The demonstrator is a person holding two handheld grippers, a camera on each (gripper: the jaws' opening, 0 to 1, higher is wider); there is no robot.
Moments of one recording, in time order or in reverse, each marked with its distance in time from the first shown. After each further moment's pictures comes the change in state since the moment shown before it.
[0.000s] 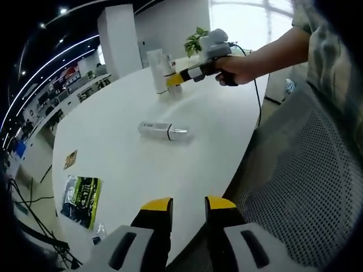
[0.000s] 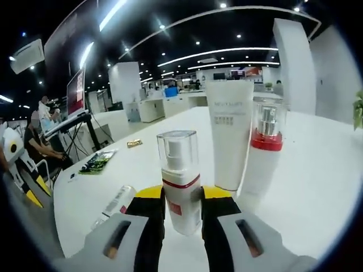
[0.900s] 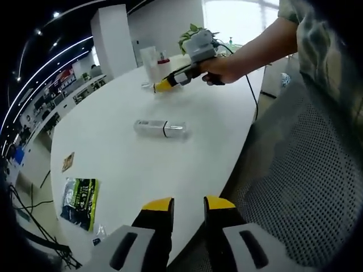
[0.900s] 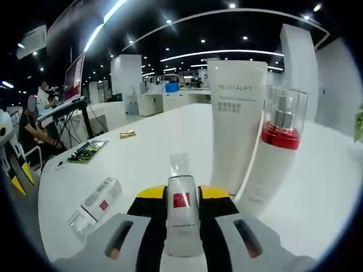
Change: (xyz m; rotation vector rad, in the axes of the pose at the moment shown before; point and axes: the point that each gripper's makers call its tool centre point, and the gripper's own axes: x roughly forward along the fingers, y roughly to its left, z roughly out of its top) left arm 0.003 -0.002 -0.006 0.036 0.026 -0.016; right arm 0.025 -0.010 -0.020 -0.110 0.043 -0.014
